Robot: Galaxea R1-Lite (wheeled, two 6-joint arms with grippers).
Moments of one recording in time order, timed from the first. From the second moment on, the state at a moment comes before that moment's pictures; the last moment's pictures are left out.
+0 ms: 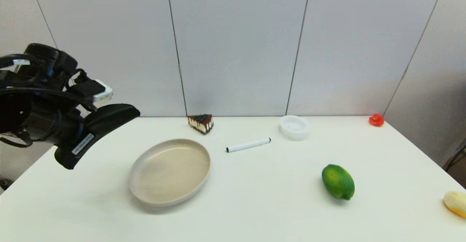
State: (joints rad) left arm -0.13 1.56 -1.18 0.48 0.33 0.47; right arm 0.00 0.00 0.00 0.00 0.00 0.02
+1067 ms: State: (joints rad) left arm -0.05 1.75 -1.18 0.37 0.35 0.25; right arm 0.00 0.00 0.00 0.00 0.00 0.02
